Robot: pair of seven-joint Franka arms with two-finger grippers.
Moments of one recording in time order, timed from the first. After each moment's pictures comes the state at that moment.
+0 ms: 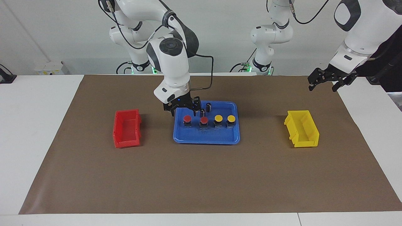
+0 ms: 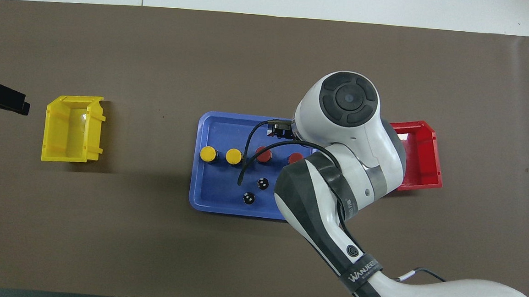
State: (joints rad) left arm -0.02 0.00 -0.03 -1.59 0.01 1.55 0.11; right arm 0.29 0.25 0.24 -1.79 -0.04 2.09 0.59
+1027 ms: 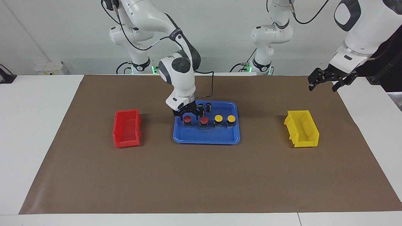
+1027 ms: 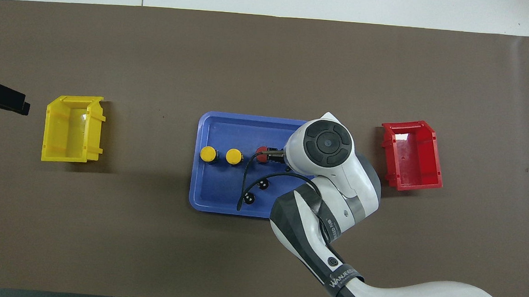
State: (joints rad) left arm -0.02 0.00 -0.03 -1.59 0.01 1.55 0.11; right arm 0.32 0.25 0.24 -1.98 -0.04 2.27 0.59
